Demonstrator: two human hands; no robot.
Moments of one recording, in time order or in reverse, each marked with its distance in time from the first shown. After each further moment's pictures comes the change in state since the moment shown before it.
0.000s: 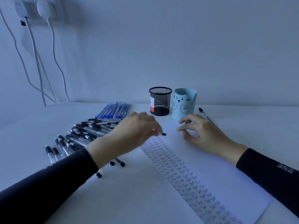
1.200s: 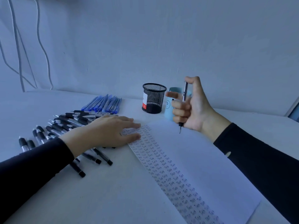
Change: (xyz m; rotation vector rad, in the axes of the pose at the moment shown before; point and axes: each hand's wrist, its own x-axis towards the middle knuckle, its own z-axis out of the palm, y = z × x) left_hand -0.017 -0.019 -0.011 -0.017 -0.573 -0.498; right_hand 0.087 -0.057 -0.045 1.365 -0.109 0.994
